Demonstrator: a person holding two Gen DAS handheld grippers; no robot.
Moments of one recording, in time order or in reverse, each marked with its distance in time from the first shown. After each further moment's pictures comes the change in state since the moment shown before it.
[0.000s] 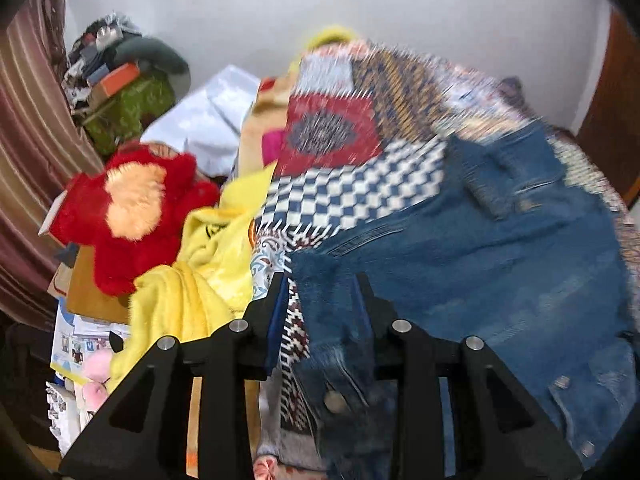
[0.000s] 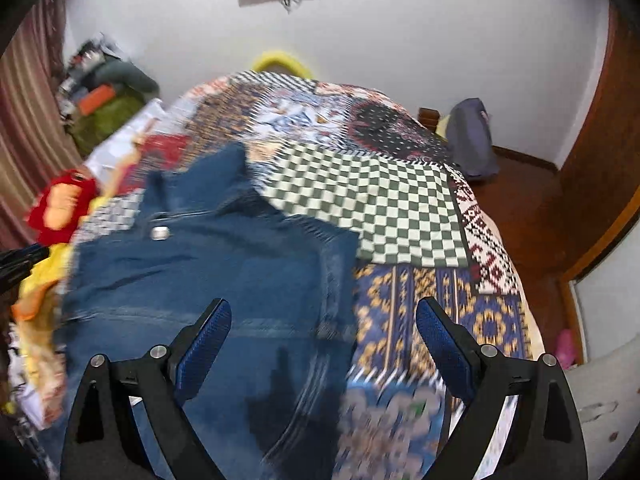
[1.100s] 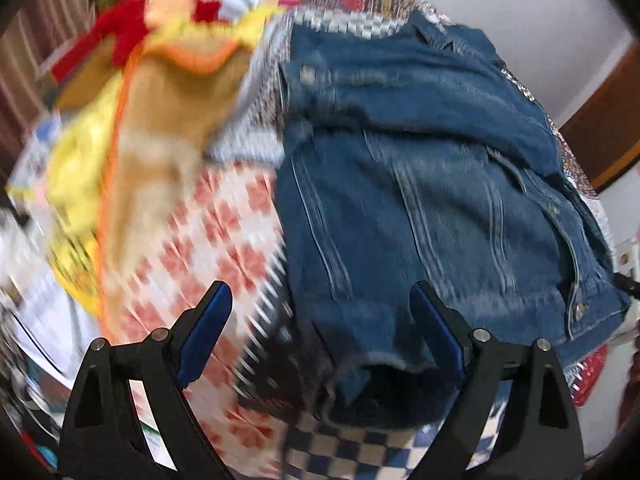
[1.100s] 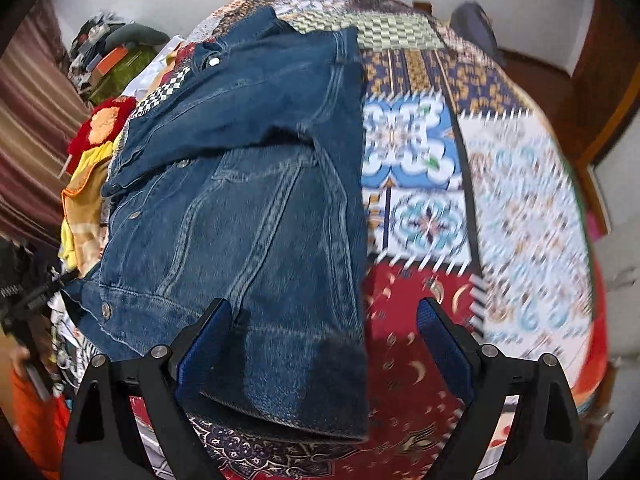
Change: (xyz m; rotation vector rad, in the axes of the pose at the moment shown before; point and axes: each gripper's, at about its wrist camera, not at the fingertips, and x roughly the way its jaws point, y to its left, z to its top) left arm -0.083 -0.016 -0.241 -0.257 0.261 -0.198; right arm -0.083 0.002 -0.218 0.120 0.287 0.116
